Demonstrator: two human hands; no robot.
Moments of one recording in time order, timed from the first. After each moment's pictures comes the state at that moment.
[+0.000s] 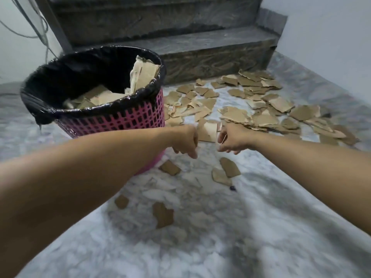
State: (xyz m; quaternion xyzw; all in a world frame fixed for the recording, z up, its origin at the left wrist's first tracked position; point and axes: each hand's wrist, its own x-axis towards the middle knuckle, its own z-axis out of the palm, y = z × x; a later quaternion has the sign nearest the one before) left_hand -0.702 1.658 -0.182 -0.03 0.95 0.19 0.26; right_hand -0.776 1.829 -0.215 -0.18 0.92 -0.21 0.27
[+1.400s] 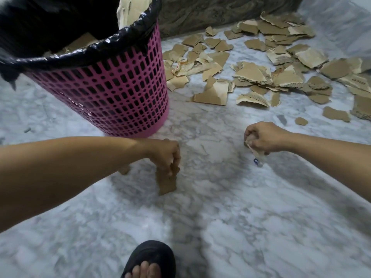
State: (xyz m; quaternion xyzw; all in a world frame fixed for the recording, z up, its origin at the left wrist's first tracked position) left_hand -0.635 1.619 -0.301 0.01 0.89 0.18 0.42; right_hand -0.762 1.900 -0.298 -0.22 0.92 -0.14 0.31
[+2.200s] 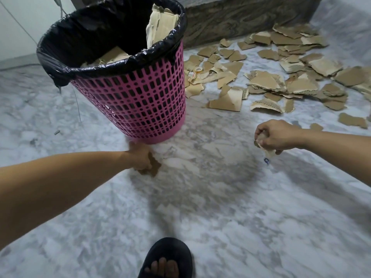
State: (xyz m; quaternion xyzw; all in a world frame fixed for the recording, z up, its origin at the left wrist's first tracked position) left_hand -0.568 1.536 -0.318 -0.32 0.89 0.21 0.23; right_hand -0.749 1.881 -0.269 -0.20 0.92 -0.16 0.31
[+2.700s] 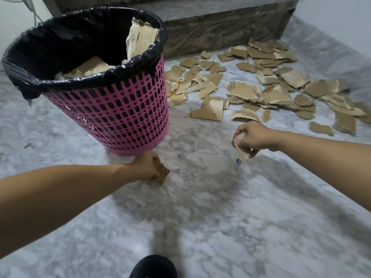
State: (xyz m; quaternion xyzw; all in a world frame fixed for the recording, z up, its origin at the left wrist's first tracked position) left_hand -0.596 1.585 -0.313 -0.23 0.91 0.28 0.21; right_hand -0.757 1.873 -0.260 -0.12 0.88 -0.30 0.34
